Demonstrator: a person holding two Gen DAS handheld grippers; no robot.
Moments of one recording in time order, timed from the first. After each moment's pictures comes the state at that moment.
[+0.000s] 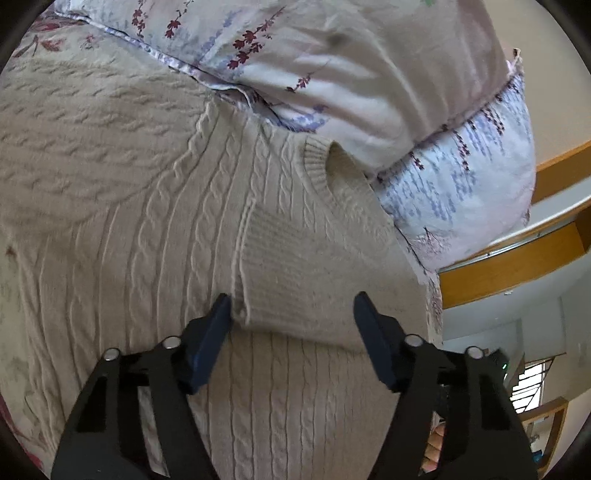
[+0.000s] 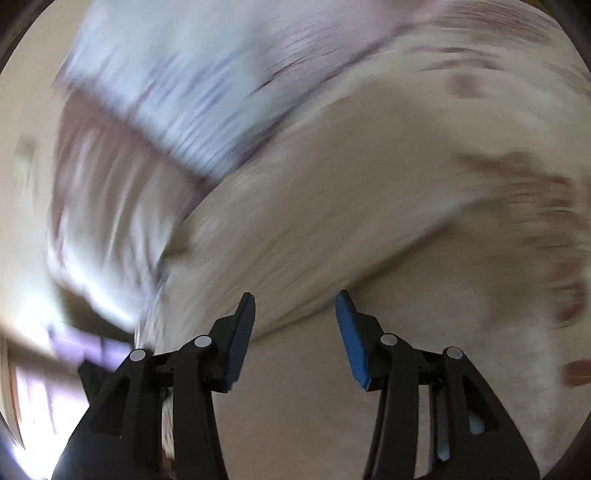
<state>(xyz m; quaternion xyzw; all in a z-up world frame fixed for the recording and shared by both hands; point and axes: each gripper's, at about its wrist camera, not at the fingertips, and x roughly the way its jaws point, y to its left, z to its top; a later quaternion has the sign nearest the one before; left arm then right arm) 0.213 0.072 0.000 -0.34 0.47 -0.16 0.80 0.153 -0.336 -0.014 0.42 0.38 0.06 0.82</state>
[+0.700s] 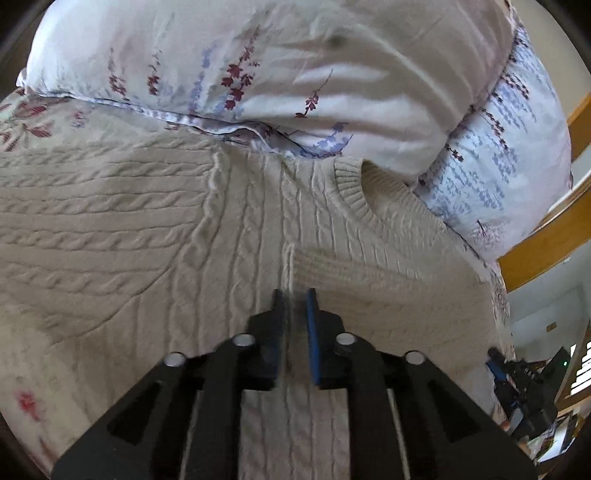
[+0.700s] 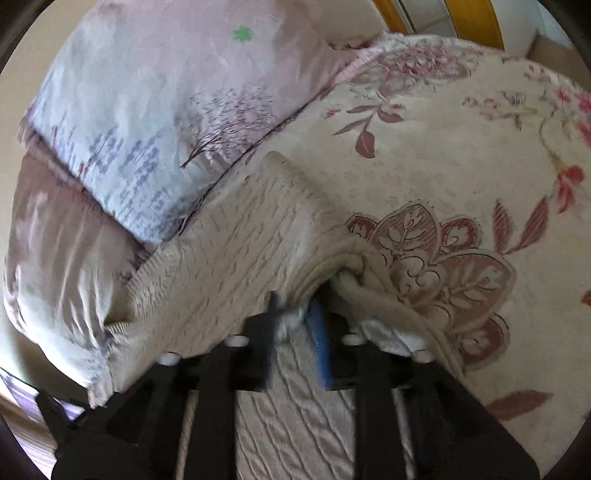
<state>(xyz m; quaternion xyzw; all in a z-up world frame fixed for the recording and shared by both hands) 0.231 0.068 0.007 -0.21 0.47 -0.10 0.85 0.135 -0.352 -0.014 0.37 0.31 -0.07 0.87</state>
